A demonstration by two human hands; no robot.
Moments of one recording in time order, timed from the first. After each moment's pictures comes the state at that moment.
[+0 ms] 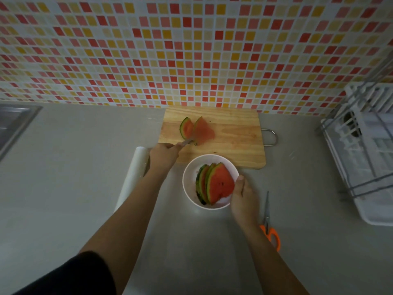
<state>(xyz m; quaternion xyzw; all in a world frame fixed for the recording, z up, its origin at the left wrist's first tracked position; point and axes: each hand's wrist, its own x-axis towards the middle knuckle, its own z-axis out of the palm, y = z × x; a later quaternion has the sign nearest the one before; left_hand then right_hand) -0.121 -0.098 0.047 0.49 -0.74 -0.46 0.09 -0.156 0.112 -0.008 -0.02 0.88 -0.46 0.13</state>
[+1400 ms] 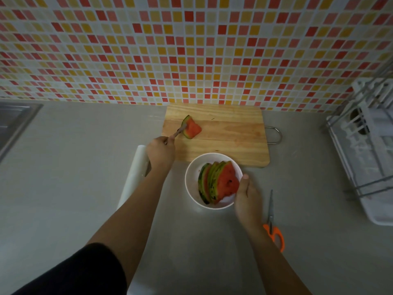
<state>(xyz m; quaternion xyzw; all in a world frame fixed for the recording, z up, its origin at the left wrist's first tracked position) -0.125 -0.112 0.037 0.49 -0.78 -0.33 0.19 -0.157 0.109 -0.012 -0.02 0.87 -0.48 0.13</state>
